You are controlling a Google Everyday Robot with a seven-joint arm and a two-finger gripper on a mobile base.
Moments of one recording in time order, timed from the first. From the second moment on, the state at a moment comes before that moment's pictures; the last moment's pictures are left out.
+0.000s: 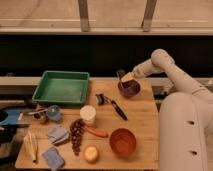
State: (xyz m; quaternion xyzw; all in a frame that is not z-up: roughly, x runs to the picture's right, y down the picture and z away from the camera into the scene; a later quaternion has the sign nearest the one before) arm 0.161 -0.071 0.906 -0.31 -0.19 0.54 0.76
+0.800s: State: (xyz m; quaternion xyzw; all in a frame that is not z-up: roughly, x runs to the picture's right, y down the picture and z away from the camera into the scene) arm 0.198 -0.080 0.892 -0.27 -0.19 0.56 0.76
